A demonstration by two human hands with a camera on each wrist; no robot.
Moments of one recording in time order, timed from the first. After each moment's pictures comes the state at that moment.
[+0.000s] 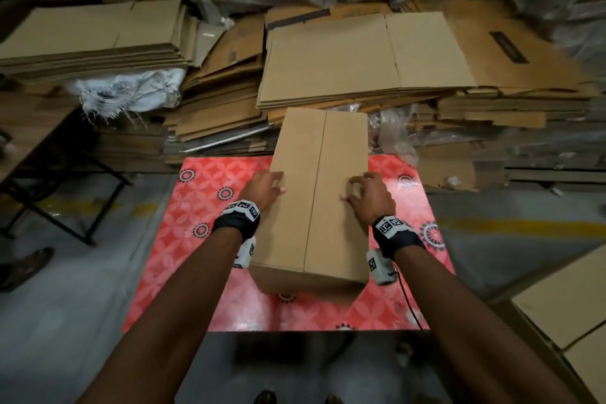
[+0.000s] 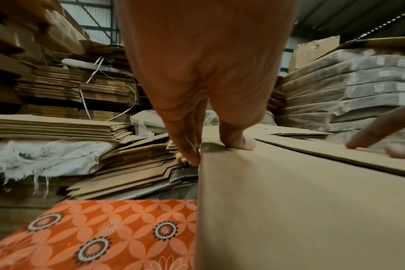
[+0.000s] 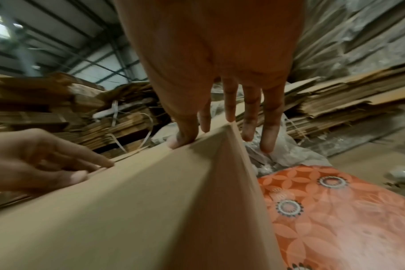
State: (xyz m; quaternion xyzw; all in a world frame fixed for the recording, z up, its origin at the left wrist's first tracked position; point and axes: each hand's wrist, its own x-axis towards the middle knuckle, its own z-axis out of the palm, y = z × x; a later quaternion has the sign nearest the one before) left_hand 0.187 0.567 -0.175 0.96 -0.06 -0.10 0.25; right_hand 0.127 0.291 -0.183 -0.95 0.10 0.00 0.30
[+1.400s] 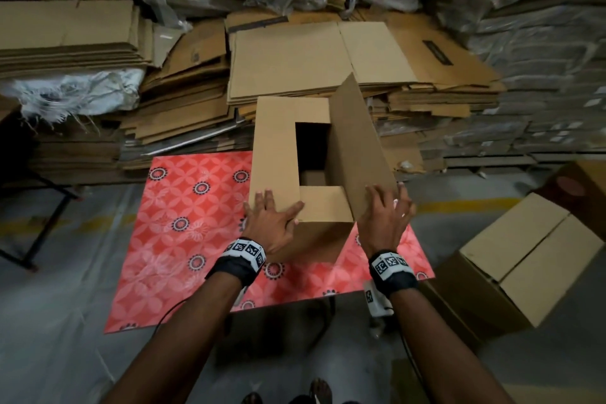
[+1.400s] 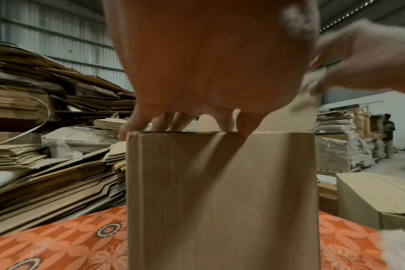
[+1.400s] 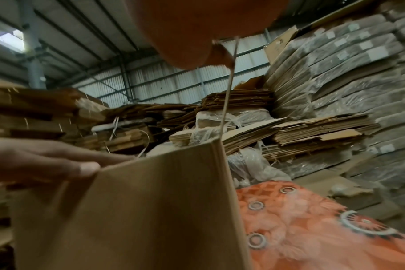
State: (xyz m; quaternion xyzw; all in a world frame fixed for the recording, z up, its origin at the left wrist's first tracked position) left_hand 0.043 0.553 -0.208 0.97 -0.22 -0.07 0.07; right_hand -0.034 0.315 -0.185 -0.92 0.19 -0.33 0.09
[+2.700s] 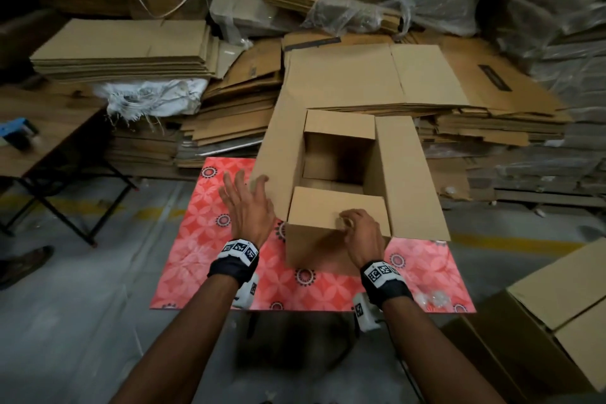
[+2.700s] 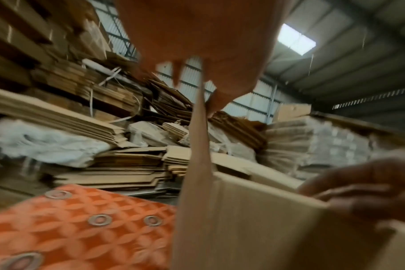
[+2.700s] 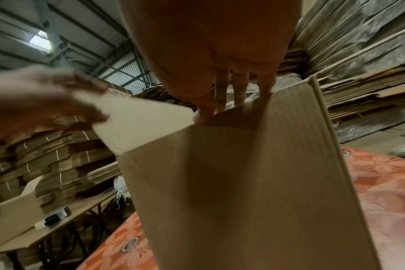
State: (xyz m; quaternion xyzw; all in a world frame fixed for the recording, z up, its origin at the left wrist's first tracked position) left_hand 0.038 0.644 -0.165 0.96 -0.01 0.21 0.19; right_hand -0.003 0.394 -0.202 -0.95 0.04 -0.12 0.28
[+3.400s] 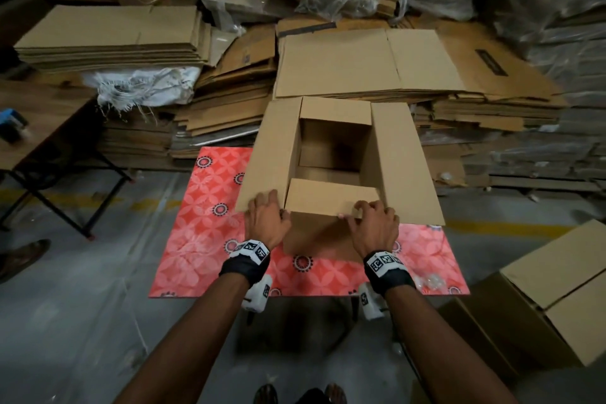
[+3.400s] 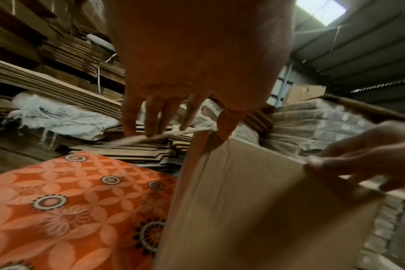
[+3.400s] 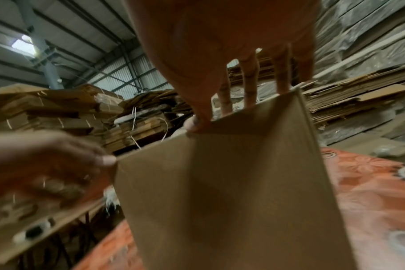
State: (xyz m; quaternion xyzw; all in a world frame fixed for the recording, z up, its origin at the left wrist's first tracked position) left_hand 0.020 0.617 -0.202 0.98 -0.02 0.03 0.21; right_hand -0.019 0.382 -0.200 -0.98 0.16 -0.12 0.10
